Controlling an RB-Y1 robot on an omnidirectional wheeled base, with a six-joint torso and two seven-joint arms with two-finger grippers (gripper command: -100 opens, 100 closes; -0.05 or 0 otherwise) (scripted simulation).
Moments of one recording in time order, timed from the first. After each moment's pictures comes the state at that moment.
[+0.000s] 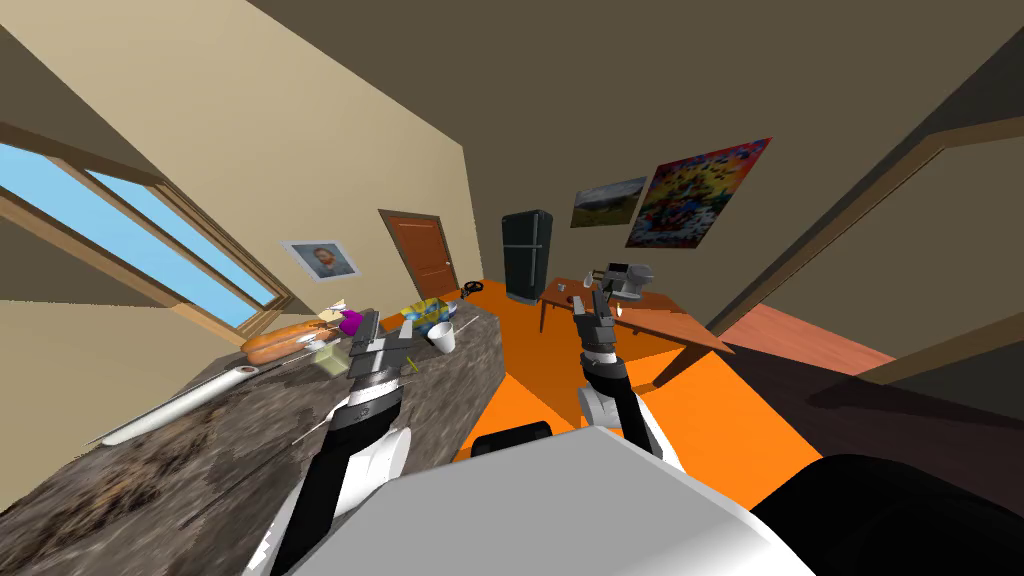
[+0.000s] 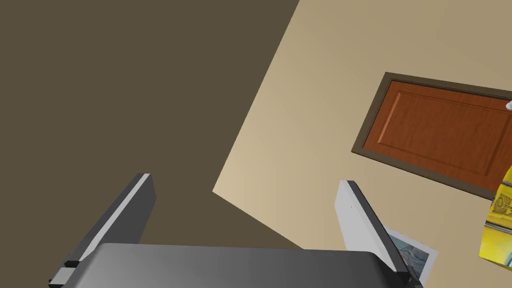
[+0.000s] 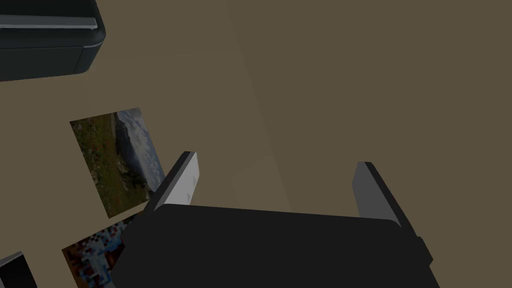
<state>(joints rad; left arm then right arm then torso) 0.50 0.04 0.04 -2.36 -0.02 -0.37 0.09 0.50 0.03 0.02 -2.32 0.11 -0.61 0.00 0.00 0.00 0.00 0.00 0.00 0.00</state>
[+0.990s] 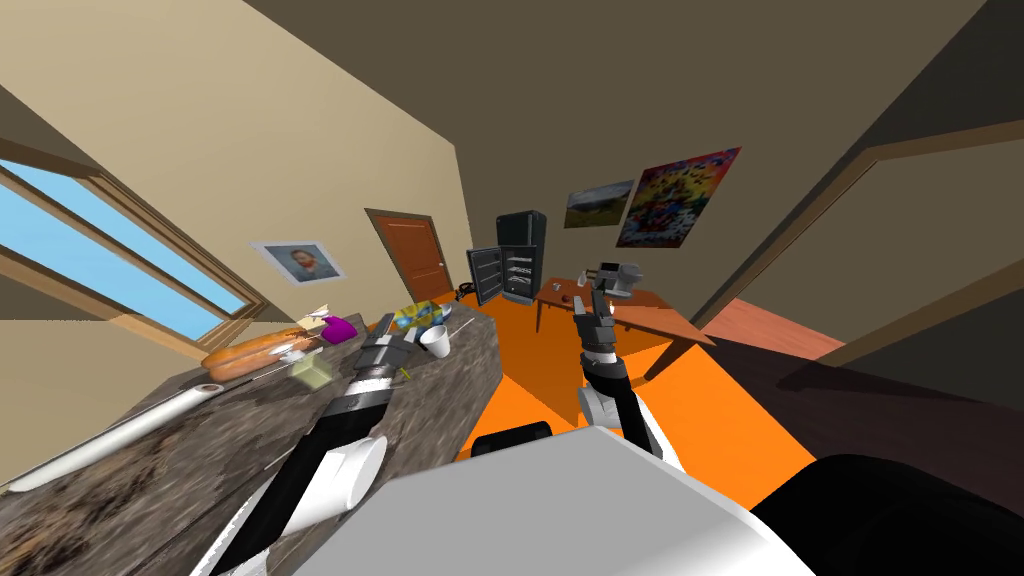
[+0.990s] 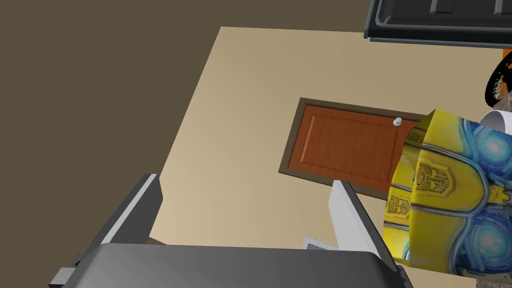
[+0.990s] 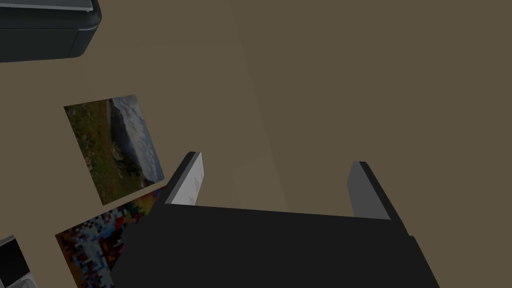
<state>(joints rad) 0.49 0.24 0.10 -2.38 0.14 -0.08 0.13 0.50 0.03 0.02 -2.32 0.11 -0.61 0.00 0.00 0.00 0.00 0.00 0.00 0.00</state>
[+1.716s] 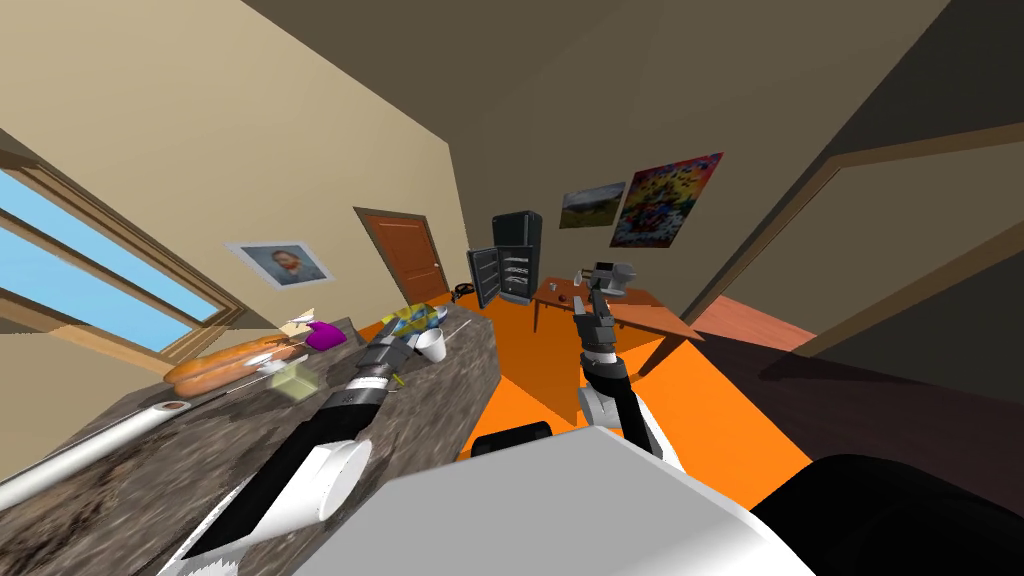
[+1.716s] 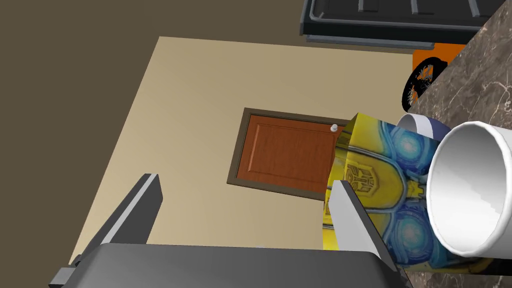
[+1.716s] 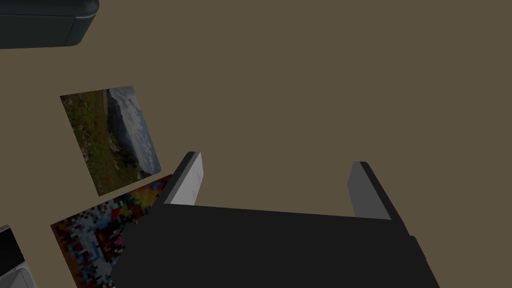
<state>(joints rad) 0.49 0.35 0.15 -2.38 0.27 0.12 0.16 0.50 0.03 0.02 -2.32 0.11 -0.61 0.00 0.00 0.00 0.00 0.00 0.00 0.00</state>
